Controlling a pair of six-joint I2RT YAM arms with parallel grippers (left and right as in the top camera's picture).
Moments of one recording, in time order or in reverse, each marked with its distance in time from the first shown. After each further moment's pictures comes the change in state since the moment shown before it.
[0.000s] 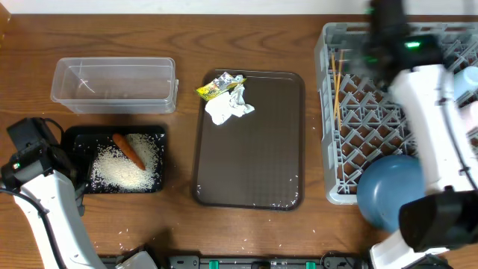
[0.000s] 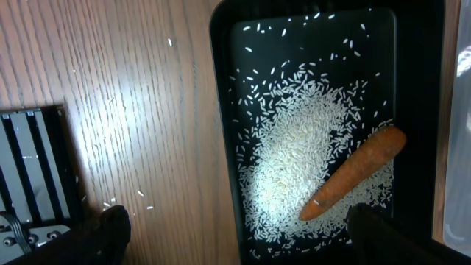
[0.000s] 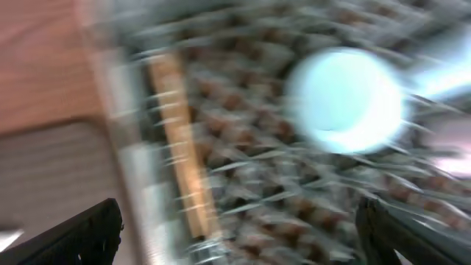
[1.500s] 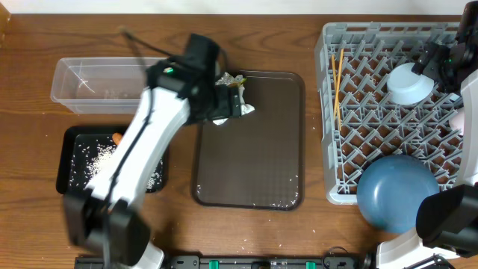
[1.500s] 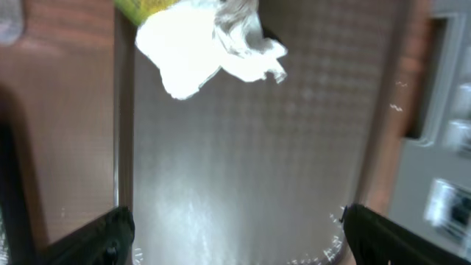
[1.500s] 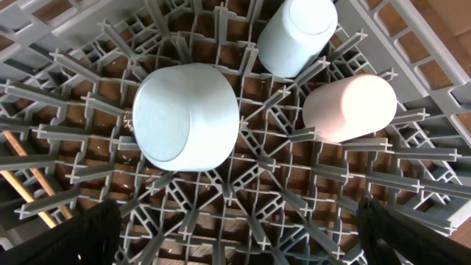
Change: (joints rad) left arm -0.948 0.493 0.503 0.058 0.271 0.422; right arm -0.296 0.000 0.000 -0.007 0.003 0.004
